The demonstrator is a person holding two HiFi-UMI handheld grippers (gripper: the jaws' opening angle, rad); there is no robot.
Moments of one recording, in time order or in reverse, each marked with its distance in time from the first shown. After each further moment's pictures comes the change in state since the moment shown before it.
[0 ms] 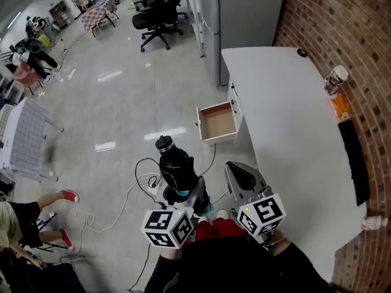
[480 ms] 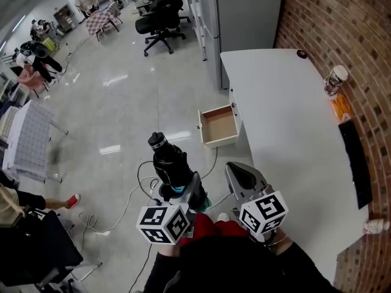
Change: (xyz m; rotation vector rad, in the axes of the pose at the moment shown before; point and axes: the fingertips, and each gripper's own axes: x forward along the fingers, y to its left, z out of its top) left arm 0.009 -0.008 0.013 -0.001 -0.041 0.039; right arm -0.012 -0.020 0.000 0.051 0.010 0.038
